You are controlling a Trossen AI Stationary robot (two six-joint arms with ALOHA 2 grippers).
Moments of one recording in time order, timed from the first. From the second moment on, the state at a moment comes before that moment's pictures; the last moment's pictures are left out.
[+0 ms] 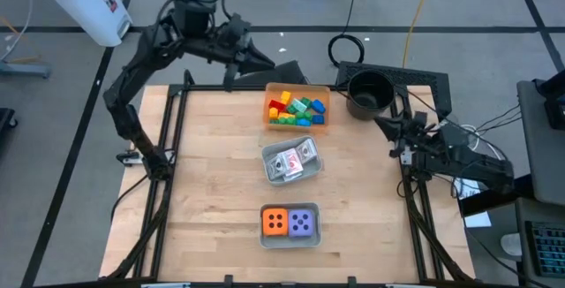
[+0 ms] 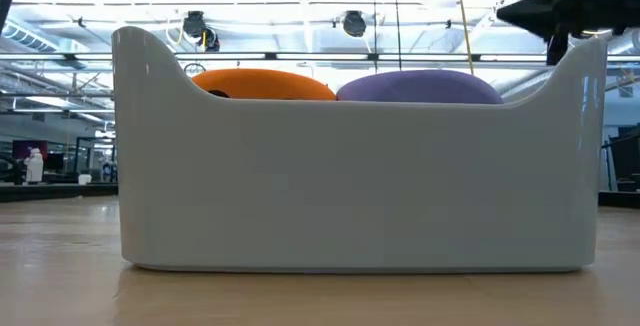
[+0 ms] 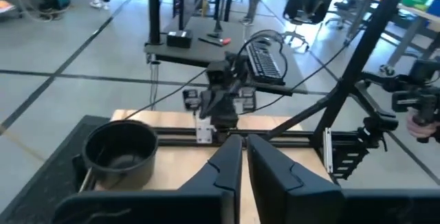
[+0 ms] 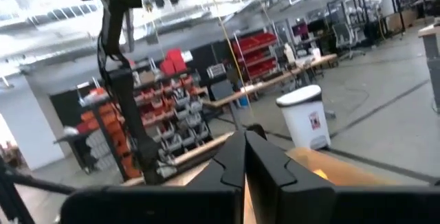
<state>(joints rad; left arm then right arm) 0.51 1.69 2.32 -0.93 0.65 0.07 -0.20 0.00 0.28 -0.05 0.23 0.31</state>
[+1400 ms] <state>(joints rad) 0.33 0.98 0.95 0.13 0.40 -0.35 -0.20 0.01 0.02 0.28 0.15 0.37</state>
